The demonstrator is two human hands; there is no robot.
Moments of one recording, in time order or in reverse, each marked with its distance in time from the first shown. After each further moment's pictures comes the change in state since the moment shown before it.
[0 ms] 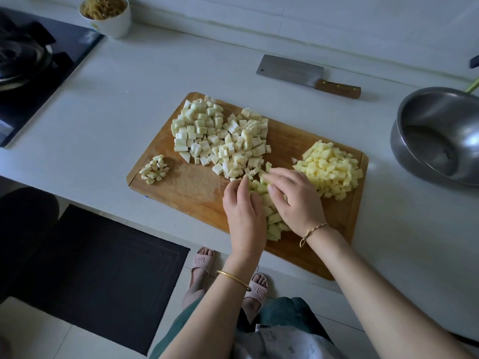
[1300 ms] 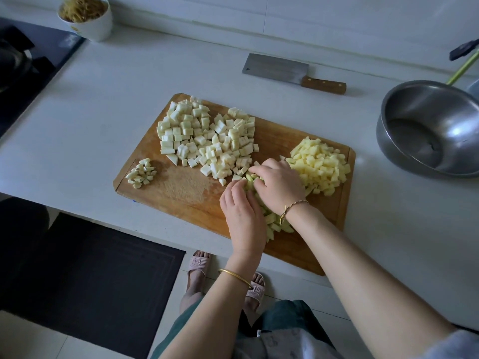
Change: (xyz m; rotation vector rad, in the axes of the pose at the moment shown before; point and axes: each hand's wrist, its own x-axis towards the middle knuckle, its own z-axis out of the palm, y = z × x) left_hand -0.004 0.008 0.018 -0.006 0.062 0.005; right_hand 0.031 -0.011 -0.002 -0.235 -0.346 0.233
